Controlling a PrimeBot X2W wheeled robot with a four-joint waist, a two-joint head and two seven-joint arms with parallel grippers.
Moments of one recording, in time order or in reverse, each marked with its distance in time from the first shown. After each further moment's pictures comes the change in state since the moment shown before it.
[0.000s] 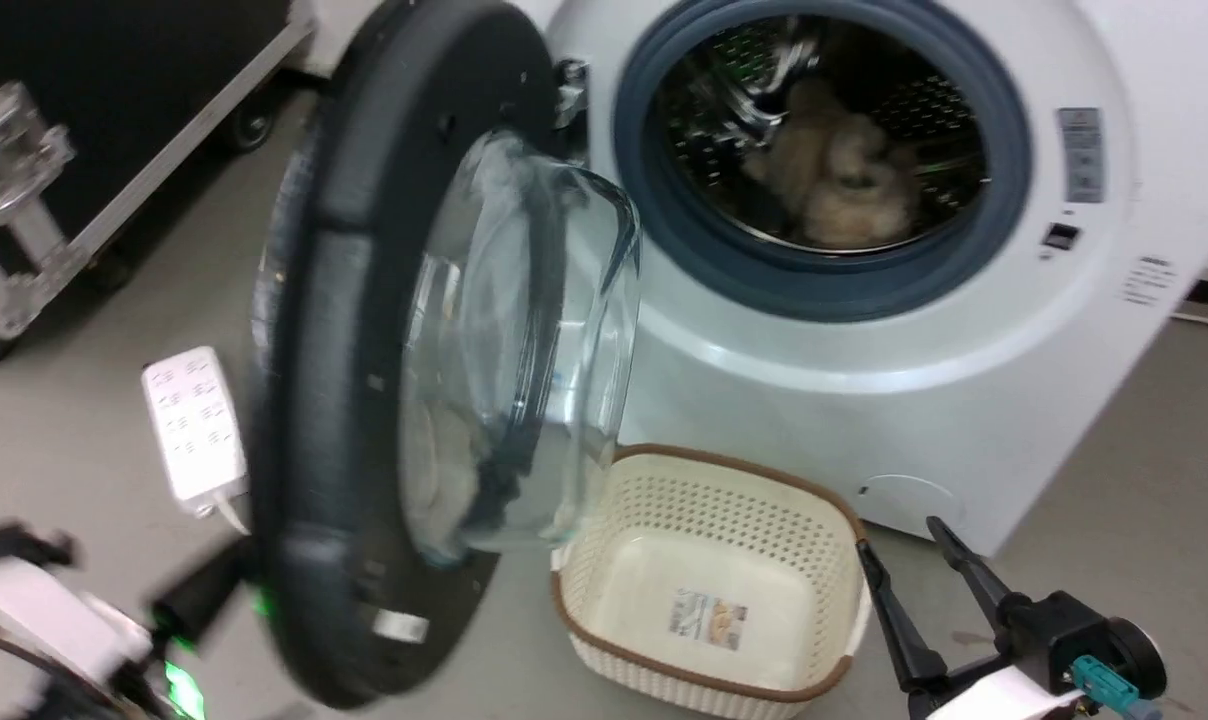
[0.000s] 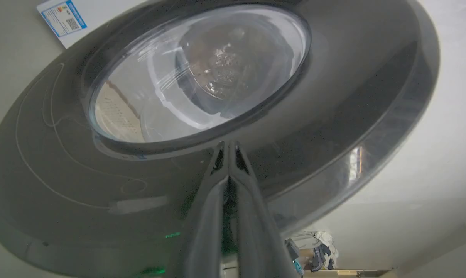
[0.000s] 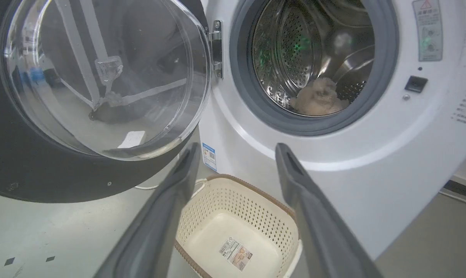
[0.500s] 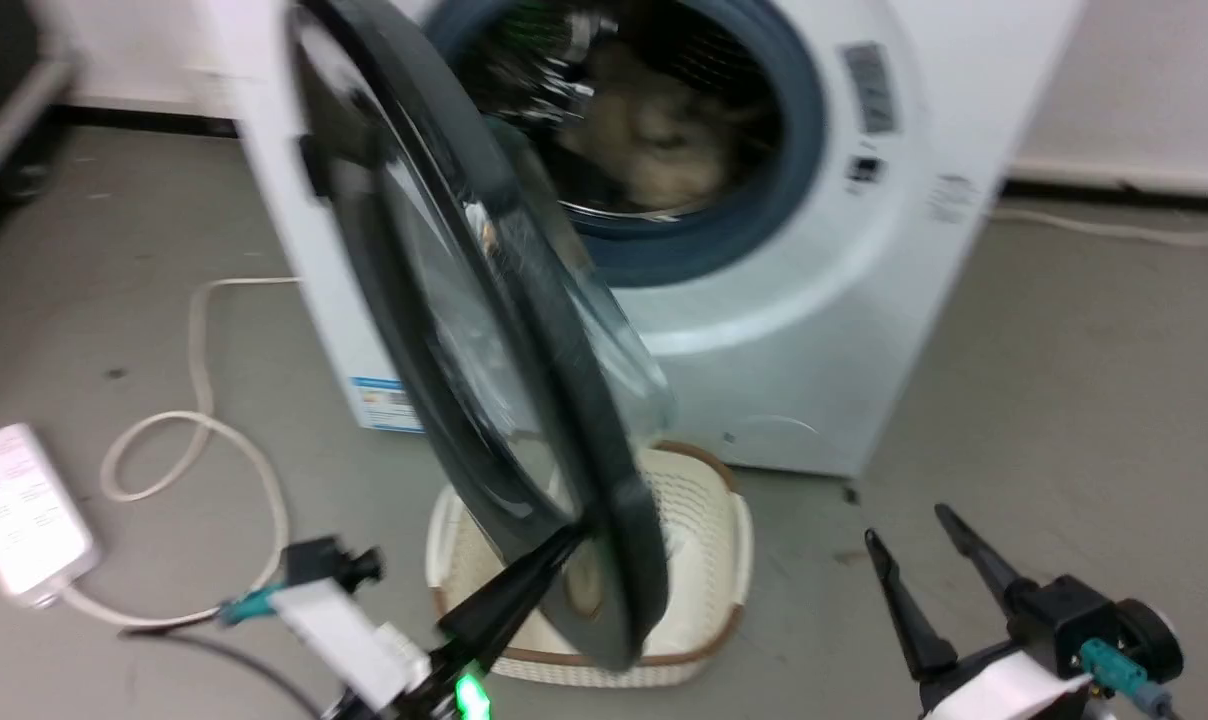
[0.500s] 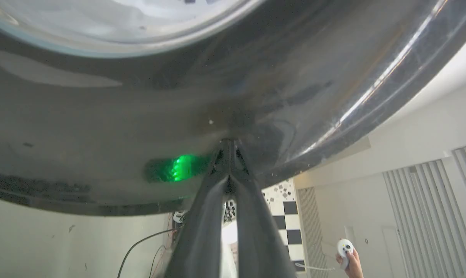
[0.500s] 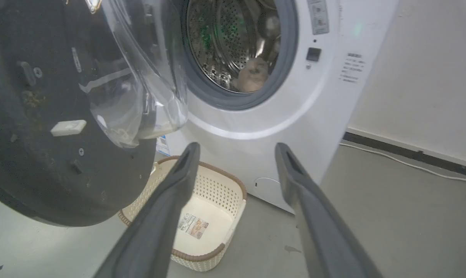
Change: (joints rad) left arm 0.132 -0.075 -0.532 -0.054 -0.256 -0.086 -0.339; right arm -0.001 -0.026 0.000 -0.045 -0.005 0.000 0.054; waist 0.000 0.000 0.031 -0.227
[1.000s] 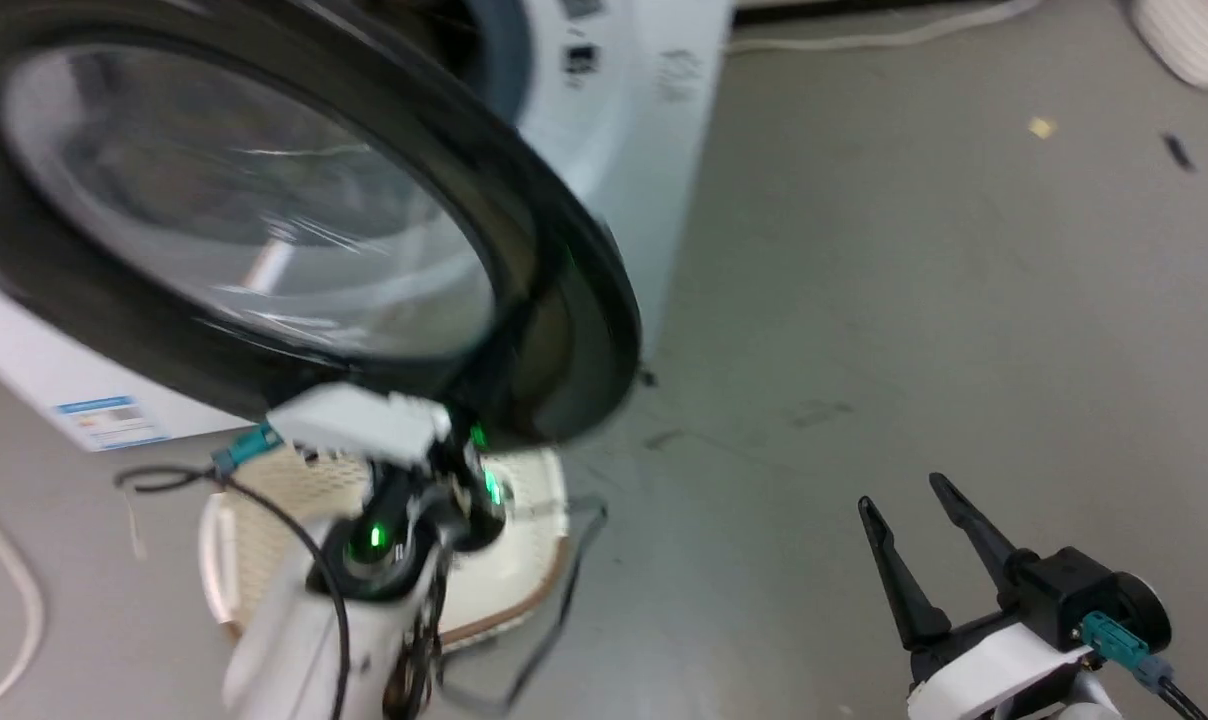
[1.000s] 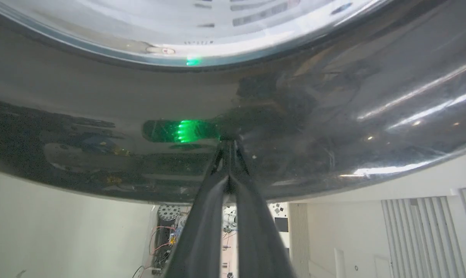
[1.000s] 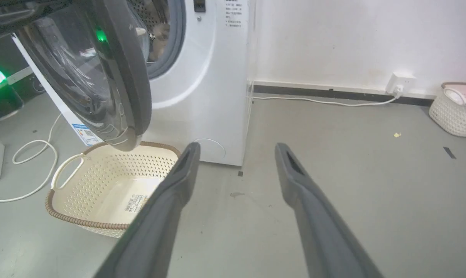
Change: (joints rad) left arm -0.461 -0.002 -0.125 0.402 -0.077 -0.045 -0.446; right arm -0.060 0.001 0.011 0.031 0.043 0.000 -0.029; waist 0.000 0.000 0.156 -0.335
